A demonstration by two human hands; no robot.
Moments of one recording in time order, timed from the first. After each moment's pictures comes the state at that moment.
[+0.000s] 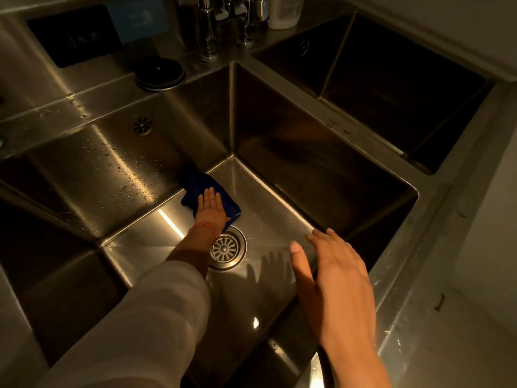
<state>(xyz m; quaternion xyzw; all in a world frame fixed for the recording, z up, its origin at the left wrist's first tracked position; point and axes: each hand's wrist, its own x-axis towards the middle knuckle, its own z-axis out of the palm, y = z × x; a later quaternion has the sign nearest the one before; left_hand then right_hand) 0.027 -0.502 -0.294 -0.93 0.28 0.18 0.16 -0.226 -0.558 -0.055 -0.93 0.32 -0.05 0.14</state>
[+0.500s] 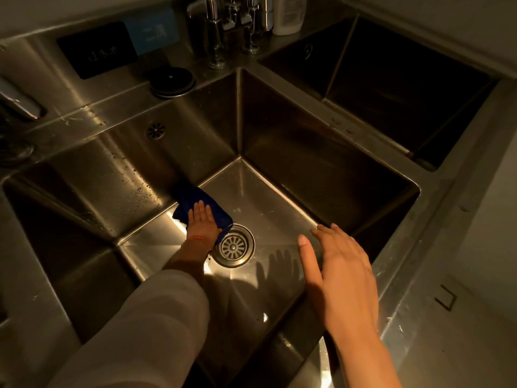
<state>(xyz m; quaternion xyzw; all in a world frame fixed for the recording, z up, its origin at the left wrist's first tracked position) 0.010 -0.453 -0.285 -0.93 0.24 0.21 0.16 -0.228 -0.557 -0.053 -0.94 0.31 -0.06 0.15</state>
